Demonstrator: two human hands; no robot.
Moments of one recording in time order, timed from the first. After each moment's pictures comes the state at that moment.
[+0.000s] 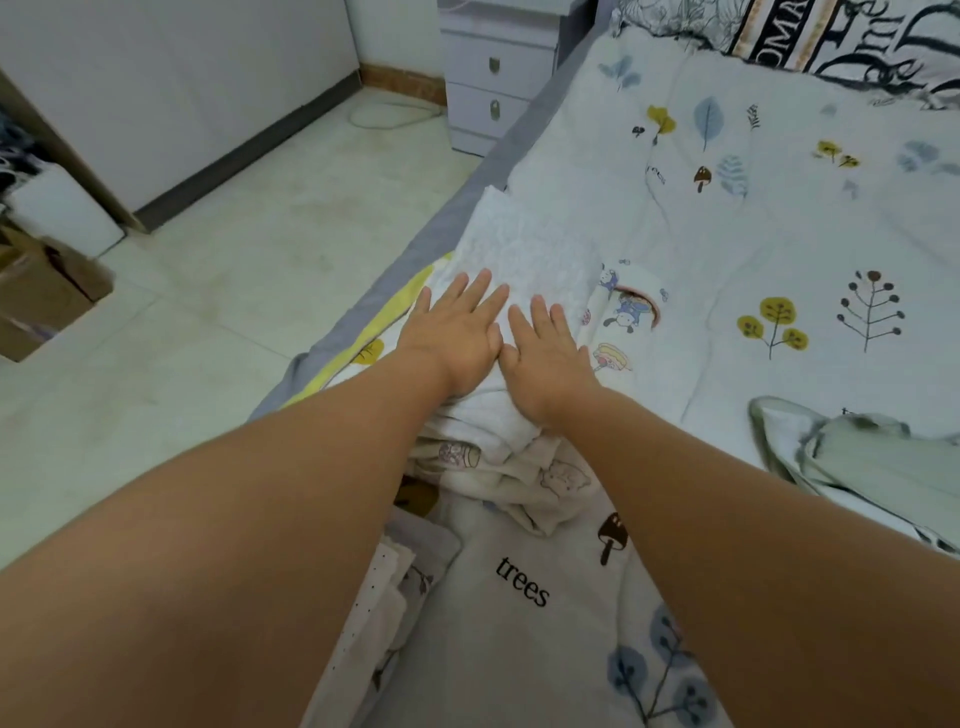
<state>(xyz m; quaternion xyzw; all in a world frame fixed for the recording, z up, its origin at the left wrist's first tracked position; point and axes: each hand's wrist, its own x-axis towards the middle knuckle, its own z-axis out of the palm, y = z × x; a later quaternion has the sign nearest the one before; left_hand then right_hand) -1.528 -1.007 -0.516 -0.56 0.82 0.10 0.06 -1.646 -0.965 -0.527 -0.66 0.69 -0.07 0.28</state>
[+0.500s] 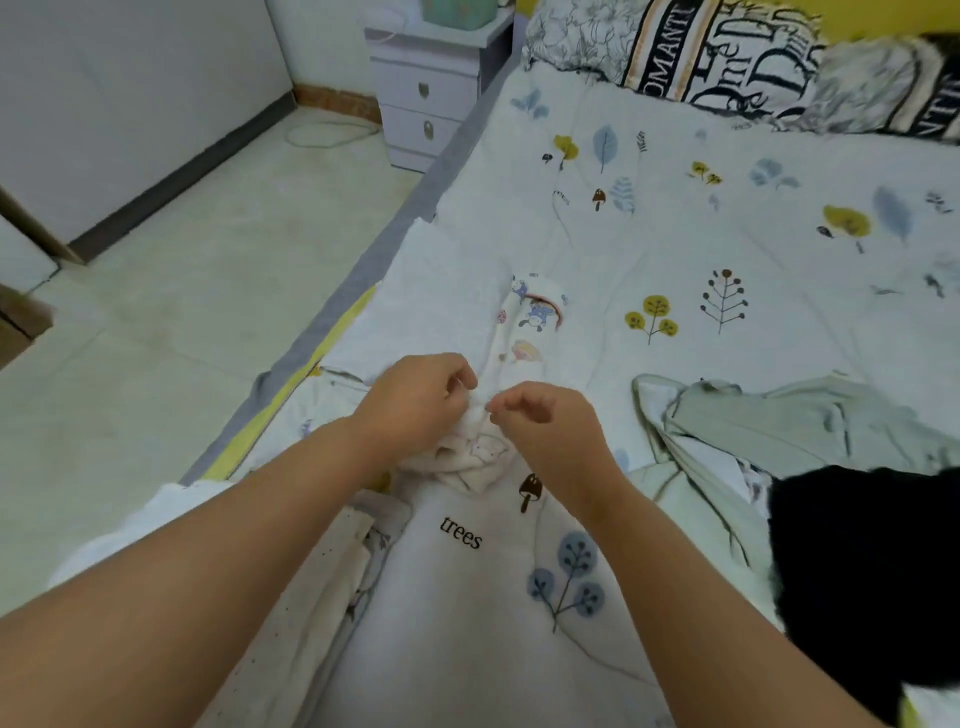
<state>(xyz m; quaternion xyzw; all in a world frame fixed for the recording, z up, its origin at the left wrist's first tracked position) -1.542 -0.902 -0.432 -0.55 0.78 0.28 -0.10 -1.678 -0.837 -0.439 -0.50 0.66 -0.38 0.41</state>
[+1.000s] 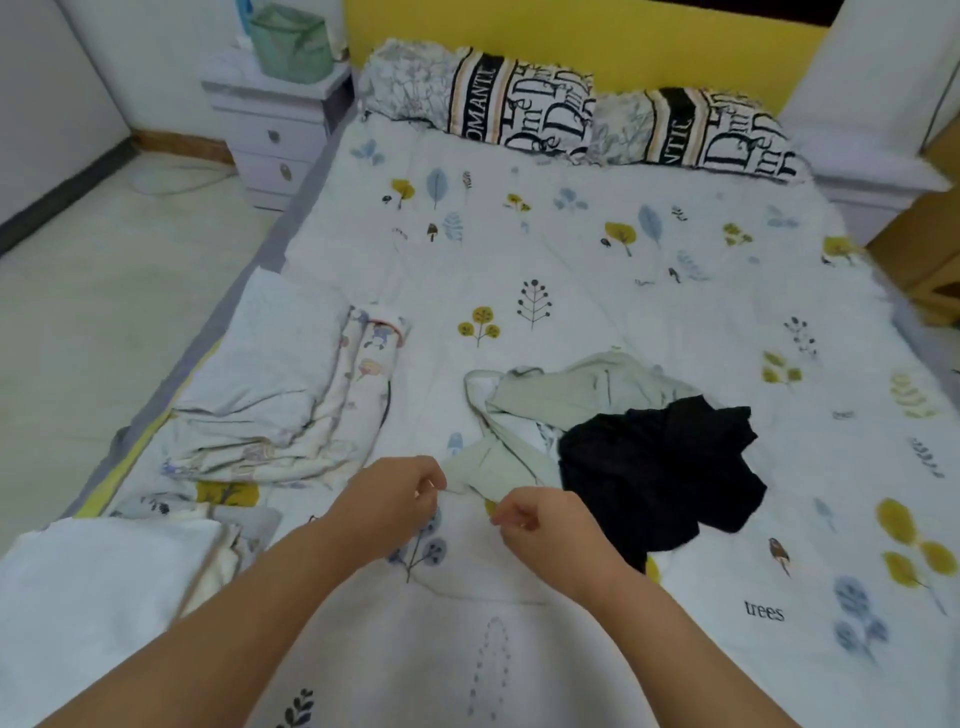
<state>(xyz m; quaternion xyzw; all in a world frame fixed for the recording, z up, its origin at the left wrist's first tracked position) -1.628 -0.770 -0.392 -0.46 0.83 0.33 0.03 -1.782 -0.664 -0.394 -0.49 0.76 -0.20 0.38</state>
